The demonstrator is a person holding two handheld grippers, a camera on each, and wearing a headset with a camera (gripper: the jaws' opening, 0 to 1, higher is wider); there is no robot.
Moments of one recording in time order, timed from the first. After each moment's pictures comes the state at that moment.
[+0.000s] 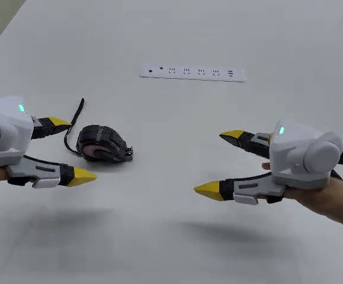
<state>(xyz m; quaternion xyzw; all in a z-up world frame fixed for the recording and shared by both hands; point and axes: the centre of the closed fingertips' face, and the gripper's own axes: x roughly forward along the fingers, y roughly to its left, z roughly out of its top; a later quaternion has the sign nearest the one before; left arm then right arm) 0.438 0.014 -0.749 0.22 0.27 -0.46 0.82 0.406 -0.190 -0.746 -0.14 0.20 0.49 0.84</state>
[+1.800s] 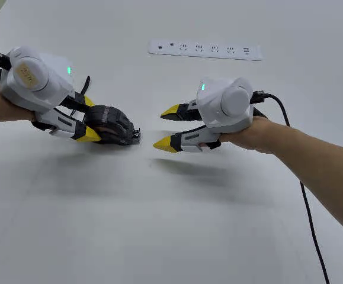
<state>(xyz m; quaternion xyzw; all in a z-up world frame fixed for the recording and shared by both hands) 0.475 0.009 -0.794 0.33 0.32 -0.56 0.69 0.465 -0.081 -0.794 -0.19 0.21 0.60 0.75</state>
